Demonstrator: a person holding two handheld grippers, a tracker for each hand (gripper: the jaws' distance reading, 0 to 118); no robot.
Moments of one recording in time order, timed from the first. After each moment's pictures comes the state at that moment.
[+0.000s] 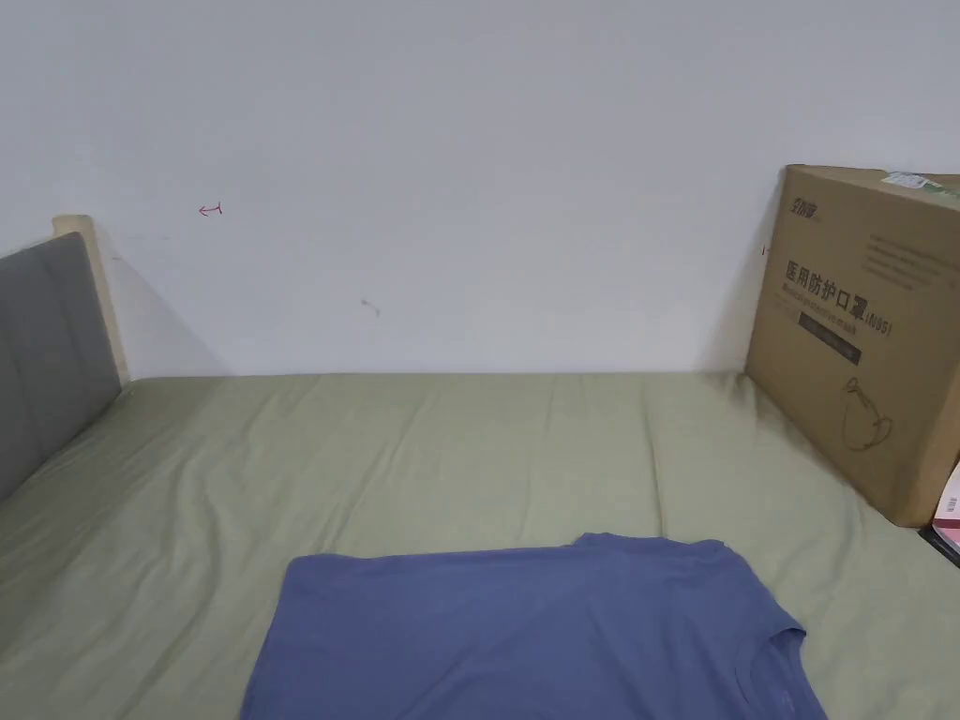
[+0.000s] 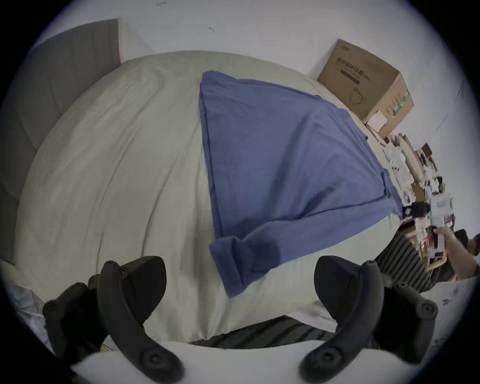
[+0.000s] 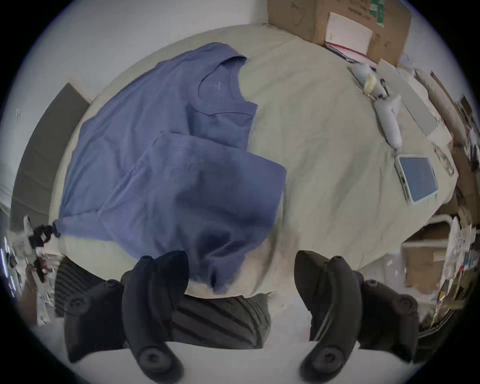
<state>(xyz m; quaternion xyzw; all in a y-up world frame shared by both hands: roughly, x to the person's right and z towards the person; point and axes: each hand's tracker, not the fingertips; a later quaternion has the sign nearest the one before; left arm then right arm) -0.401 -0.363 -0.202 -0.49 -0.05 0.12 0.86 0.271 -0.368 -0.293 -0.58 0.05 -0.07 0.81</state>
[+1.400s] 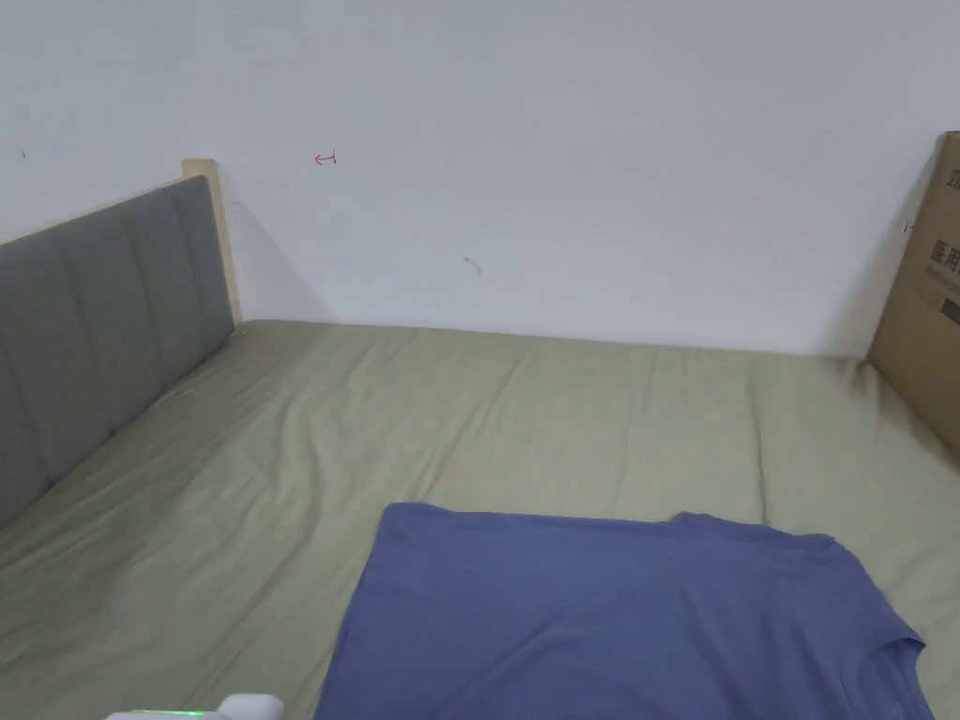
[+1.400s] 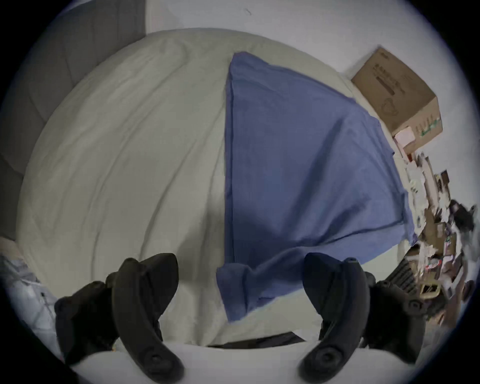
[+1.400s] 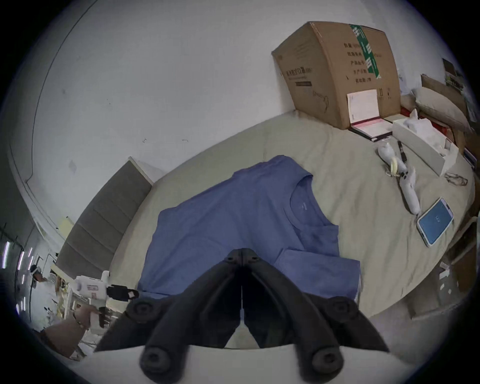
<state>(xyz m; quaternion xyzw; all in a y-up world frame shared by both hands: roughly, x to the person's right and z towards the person) -0.384 -0.382 -0.253 -0.56 0.01 0.11 0.82 0.191 -0.255 -0.270 -0.34 0.13 -0.19 0.91</state>
